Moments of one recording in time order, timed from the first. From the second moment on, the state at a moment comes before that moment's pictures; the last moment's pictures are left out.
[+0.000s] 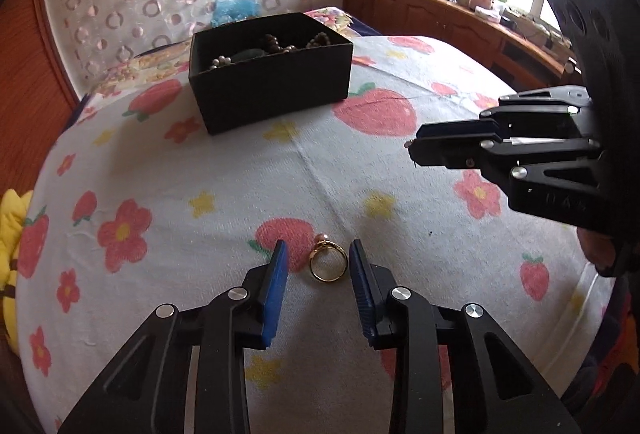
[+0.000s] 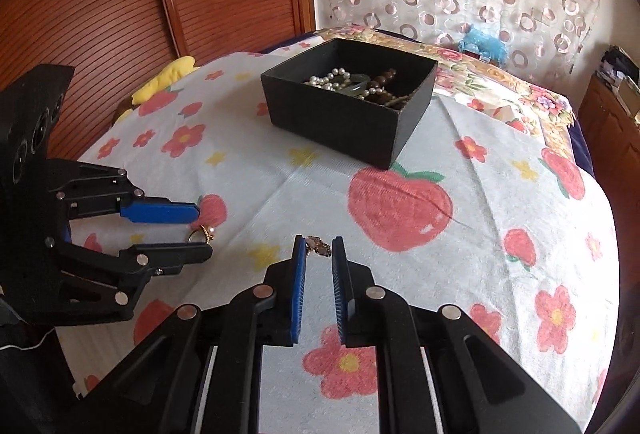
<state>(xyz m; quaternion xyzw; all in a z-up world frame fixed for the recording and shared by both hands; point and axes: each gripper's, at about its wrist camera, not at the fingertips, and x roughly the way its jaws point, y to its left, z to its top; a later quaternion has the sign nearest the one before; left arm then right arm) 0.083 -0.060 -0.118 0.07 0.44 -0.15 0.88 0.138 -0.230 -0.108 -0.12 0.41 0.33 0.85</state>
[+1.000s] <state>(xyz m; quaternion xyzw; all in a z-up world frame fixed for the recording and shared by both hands) 0.168 -0.027 -0.044 0.05 0.36 -0.11 0.92 0.244 -0.198 -0.057 -0.09 0.36 0.30 0.88</state>
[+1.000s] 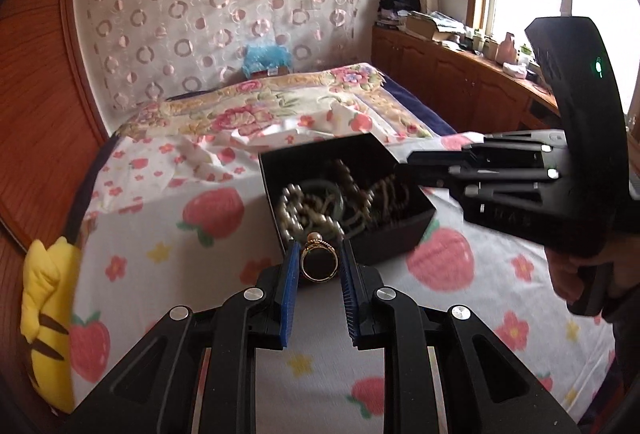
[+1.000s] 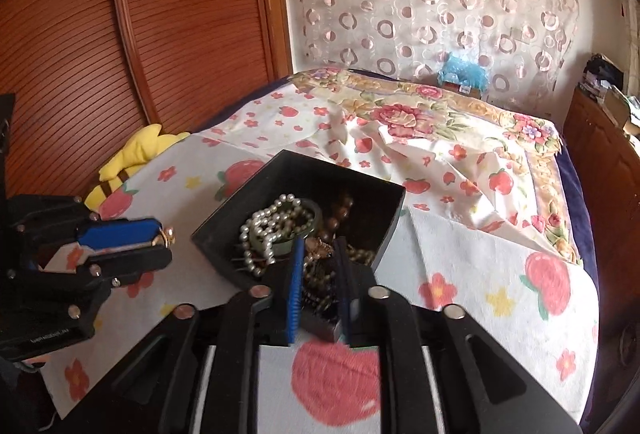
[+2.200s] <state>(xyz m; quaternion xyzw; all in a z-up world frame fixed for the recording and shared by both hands) 0.125 -0.008 -0.025 0.01 0.31 -0.03 0.95 0.138 -0.270 -0.040 -0.01 0.29 0.21 0.93</state>
